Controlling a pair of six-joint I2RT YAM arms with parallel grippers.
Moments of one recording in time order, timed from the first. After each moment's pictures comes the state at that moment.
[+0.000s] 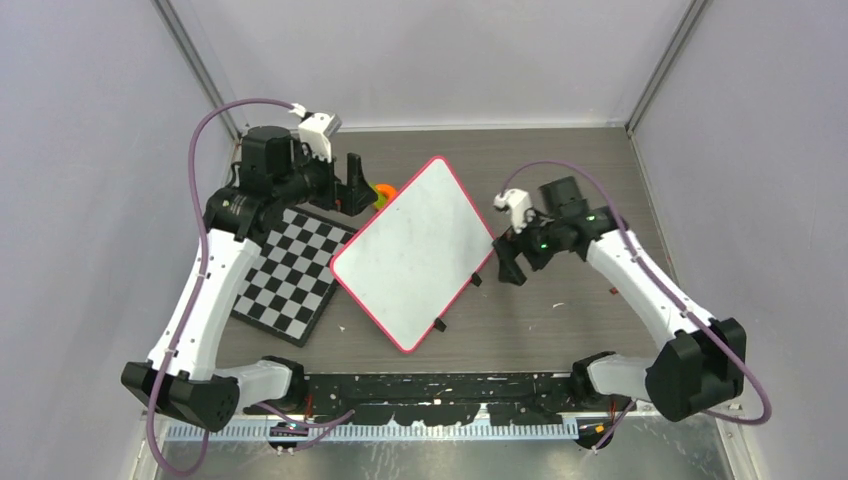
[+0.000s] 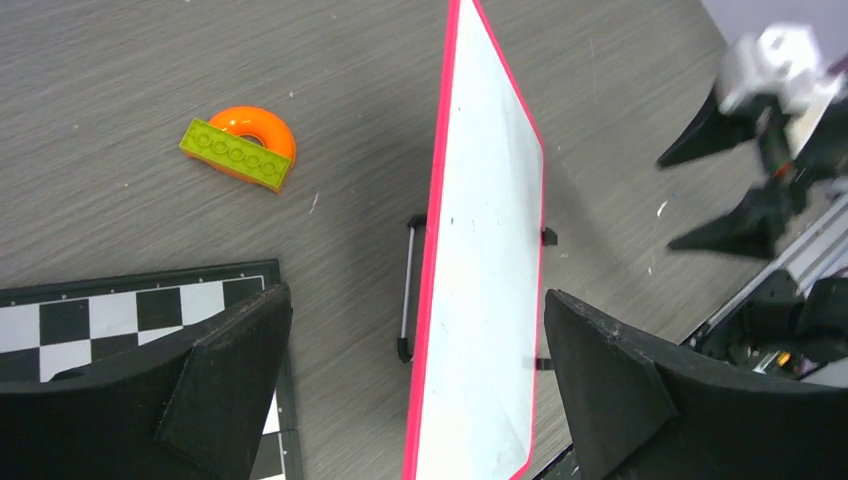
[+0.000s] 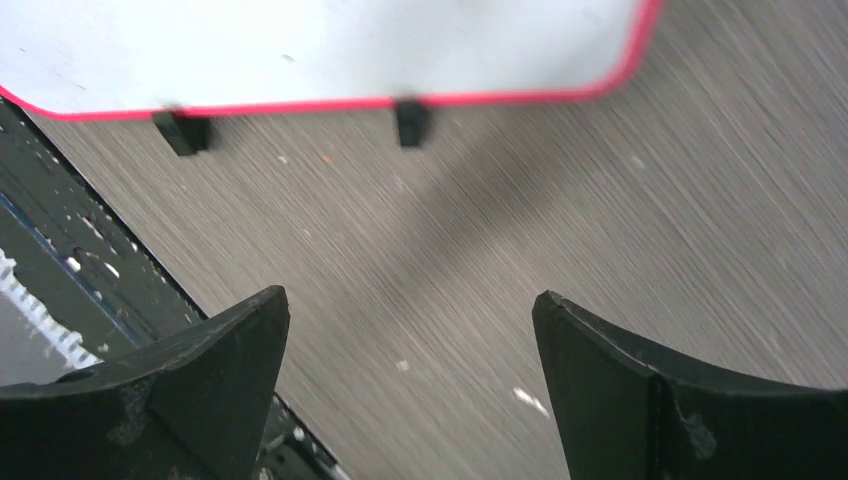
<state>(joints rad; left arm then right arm) -0.28 1.20 1.45 -0.73 0.37 -0.10 0.40 1.27 1.01 -0.77 -0.40 -0.34</state>
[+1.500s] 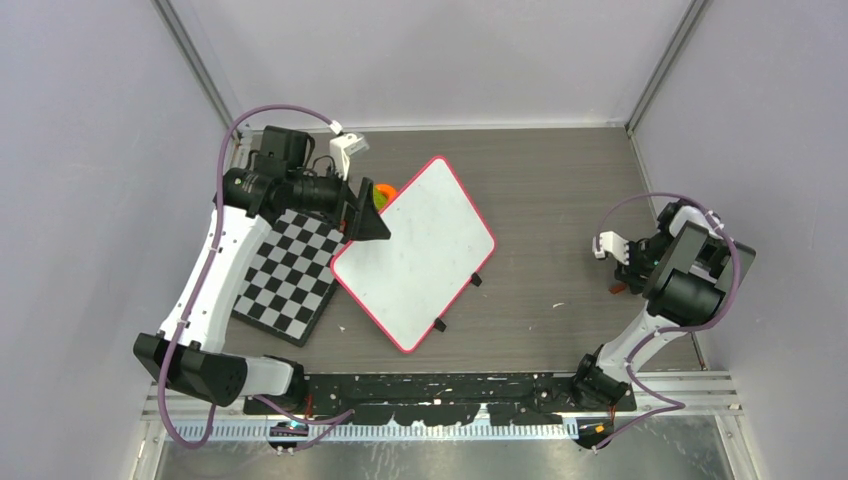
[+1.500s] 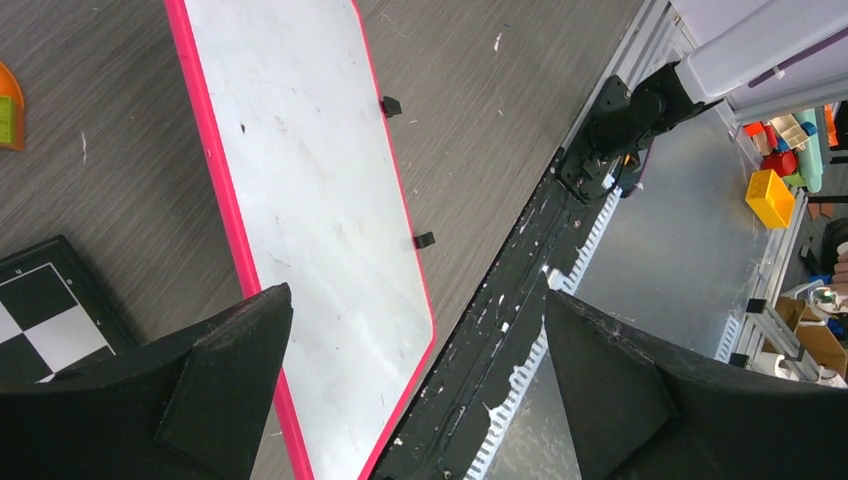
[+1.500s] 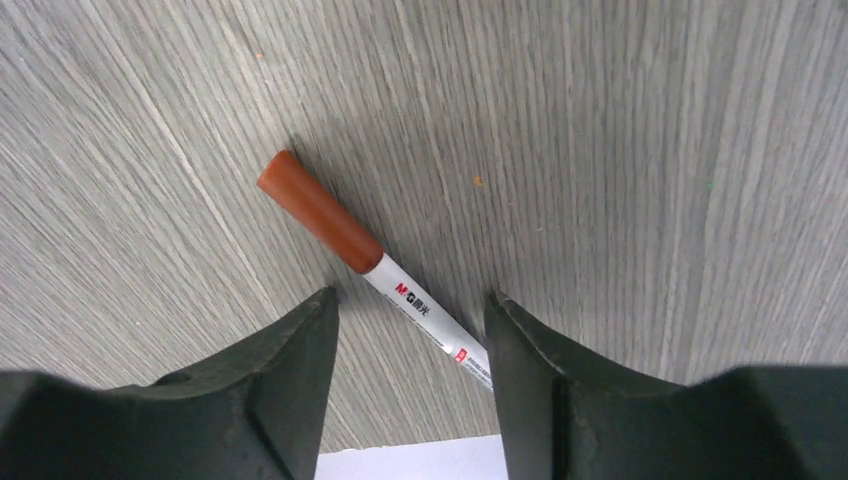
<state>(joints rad) -0.28 1.33 1.55 -1.05 0.80 0.11 -0.58 1.79 1.13 -0.95 -0.21 -1.92</state>
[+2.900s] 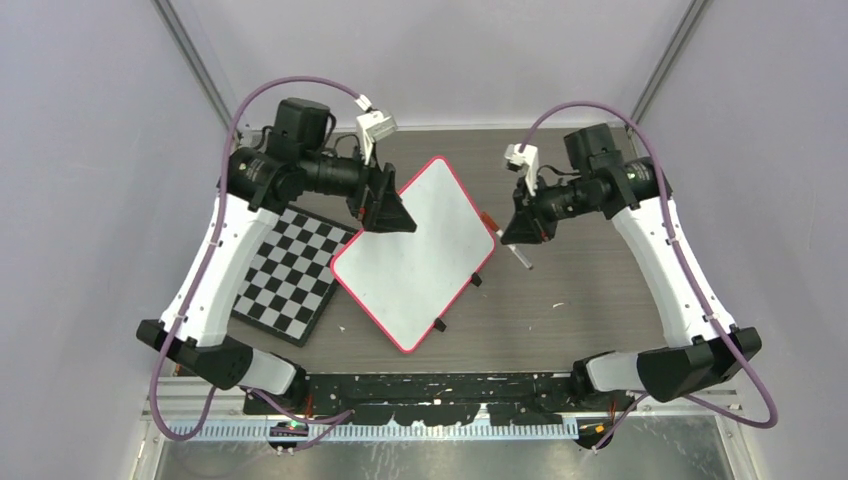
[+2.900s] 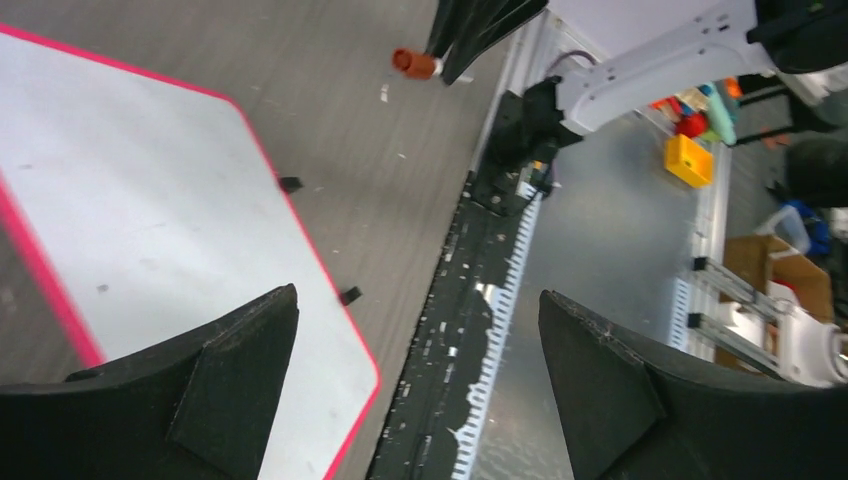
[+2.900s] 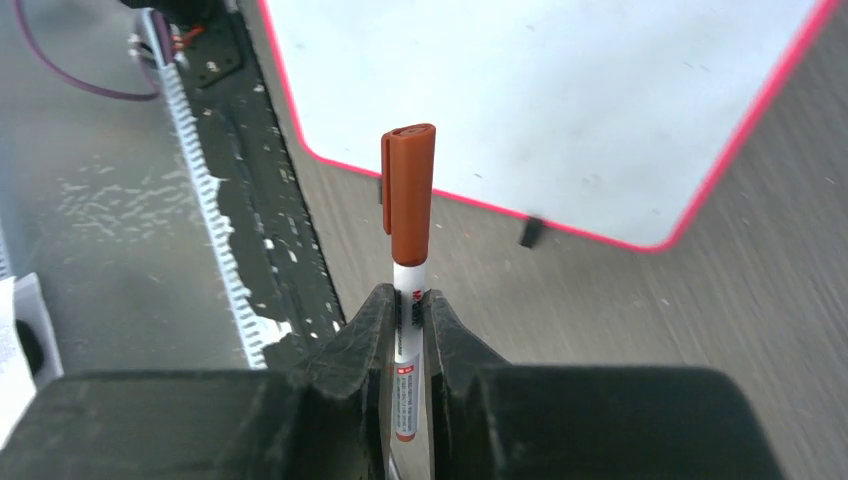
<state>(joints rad) -0.45 1.43 1.88 -1.12 0.85 0.08 0.23 1.34 1.58 -1.28 -0.82 -0.60</state>
